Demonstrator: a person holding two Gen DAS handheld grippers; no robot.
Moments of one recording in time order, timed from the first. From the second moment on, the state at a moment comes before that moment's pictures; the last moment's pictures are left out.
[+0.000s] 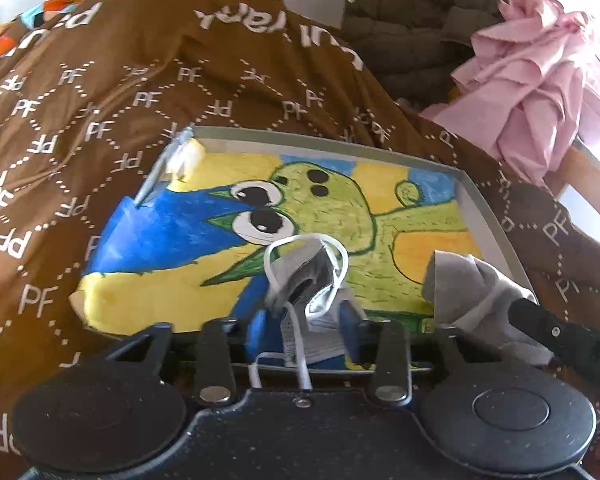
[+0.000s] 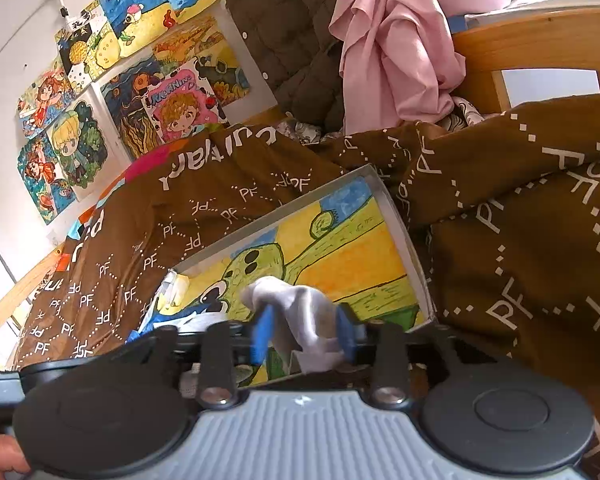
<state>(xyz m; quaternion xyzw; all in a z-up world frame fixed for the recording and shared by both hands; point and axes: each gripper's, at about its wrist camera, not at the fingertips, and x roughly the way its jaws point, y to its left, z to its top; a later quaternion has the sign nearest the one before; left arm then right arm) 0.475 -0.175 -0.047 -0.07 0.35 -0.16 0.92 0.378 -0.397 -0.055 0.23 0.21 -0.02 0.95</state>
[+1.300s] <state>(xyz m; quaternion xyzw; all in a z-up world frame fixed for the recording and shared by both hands) 0.240 -0.098 0.059 -0.04 0.22 -0.16 0.96 0.185 -0.347 0.043 0.11 0.17 -0.04 0.98</state>
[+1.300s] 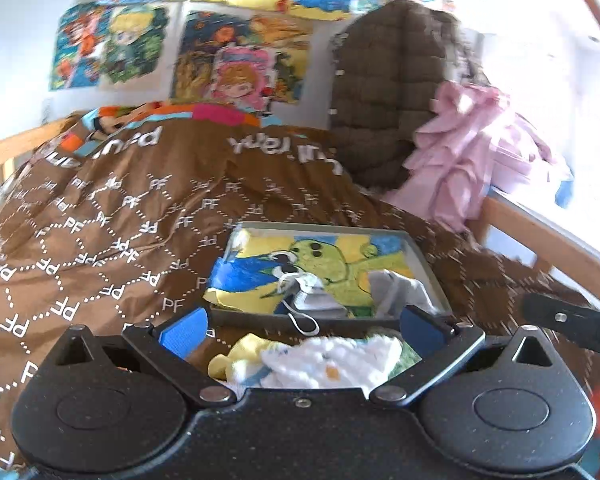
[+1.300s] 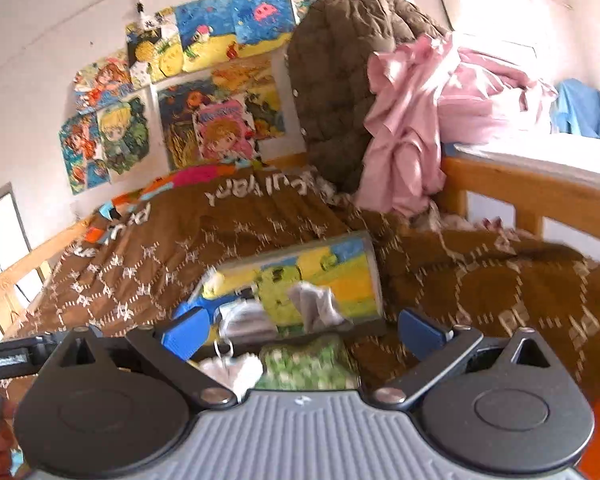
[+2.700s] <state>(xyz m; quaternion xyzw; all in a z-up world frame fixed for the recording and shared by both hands) 0.214 -0.069 -0.052 0.22 0.24 -0.26 0.91 0.181 -0.280 -0.063 0.14 0.32 0.07 0.93</state>
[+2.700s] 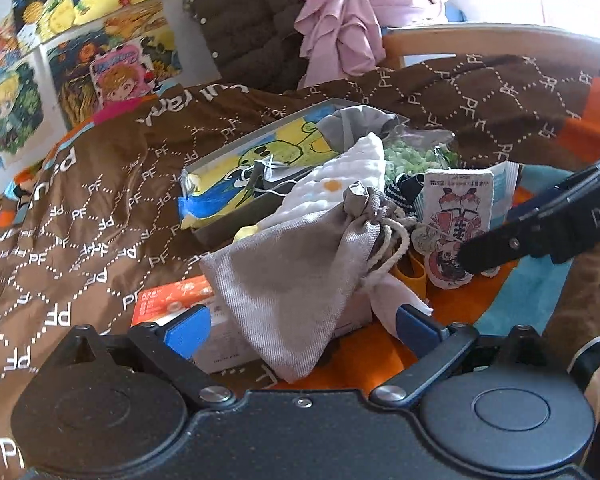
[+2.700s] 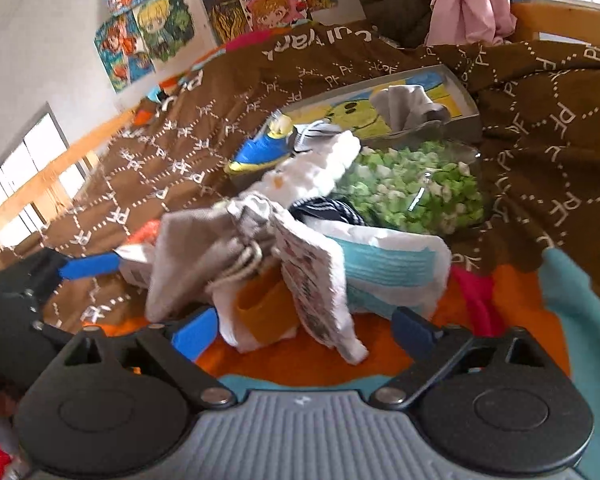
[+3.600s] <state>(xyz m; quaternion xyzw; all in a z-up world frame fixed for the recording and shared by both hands) 0.218 -0.107 -0.074 0.34 0.22 -0.25 0.88 0.196 -0.268 -0.073 0.11 0.33 0.07 0.94</state>
